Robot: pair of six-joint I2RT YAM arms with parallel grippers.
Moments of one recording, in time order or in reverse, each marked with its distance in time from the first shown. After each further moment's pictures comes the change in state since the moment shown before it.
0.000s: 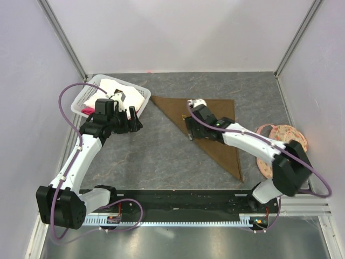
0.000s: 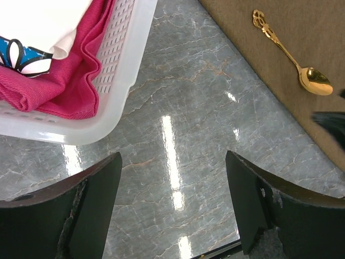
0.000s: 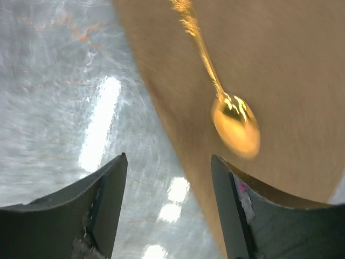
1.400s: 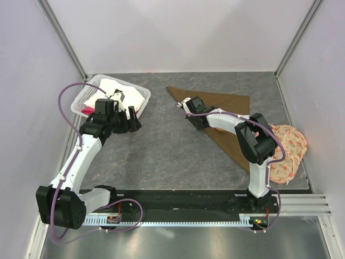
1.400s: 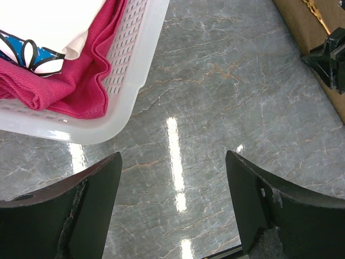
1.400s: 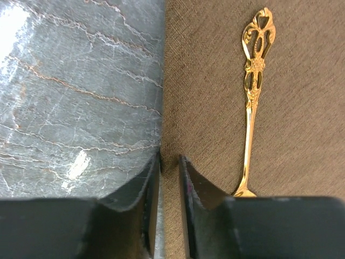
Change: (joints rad) left arm 0.000 0.000 0.000 0.000 -0.035 0.000; right arm -0.163 0.380 0.193 0.068 0.009 -0.454
